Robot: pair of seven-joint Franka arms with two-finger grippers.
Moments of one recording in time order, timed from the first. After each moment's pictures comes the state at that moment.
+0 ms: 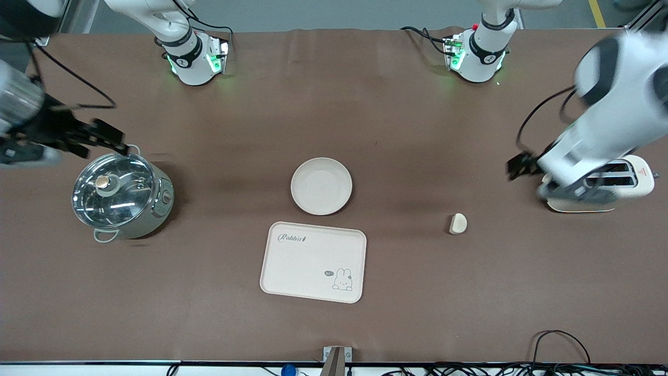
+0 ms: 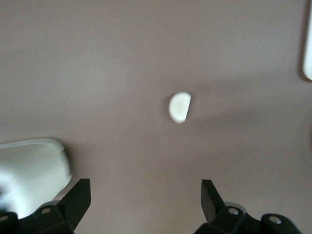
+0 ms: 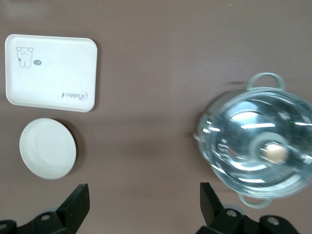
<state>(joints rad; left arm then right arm) -0.15 0.24 -0.04 -1.75 0.00 1.95 -0.03 0.16 0.01 -0.04 -1.72 0.14 1.76 0.11</state>
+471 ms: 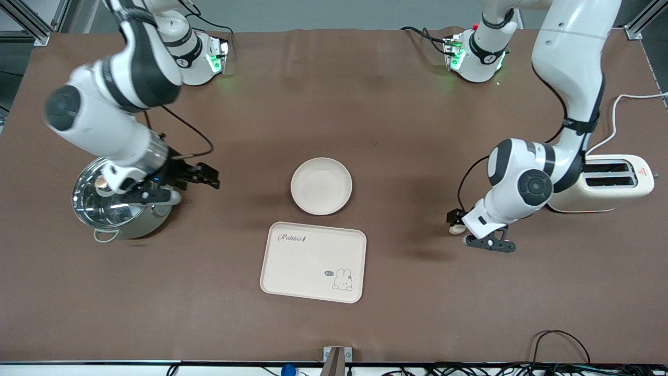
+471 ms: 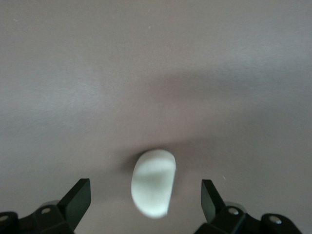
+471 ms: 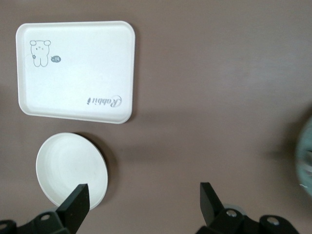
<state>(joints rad) -0.15 0.54 -0.08 -1.90 0.00 2.49 -0.04 0.34 0.16 -0.04 -1.93 0.25 2.18 0.22</state>
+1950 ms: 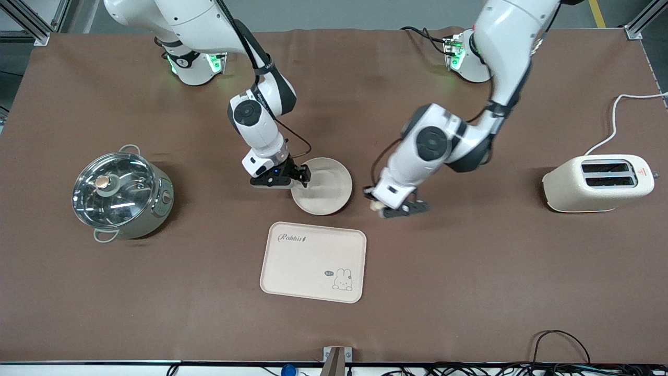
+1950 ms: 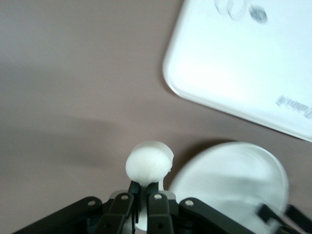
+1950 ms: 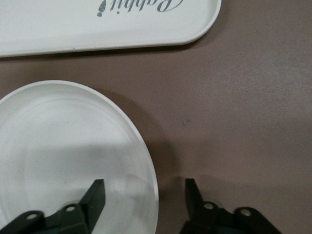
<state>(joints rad) -0.40 0.56 -0.30 -1.74 -0.04 2.39 -0.86 0.75 0.48 -0.05 -2.18 0.26 2.91 0.57</state>
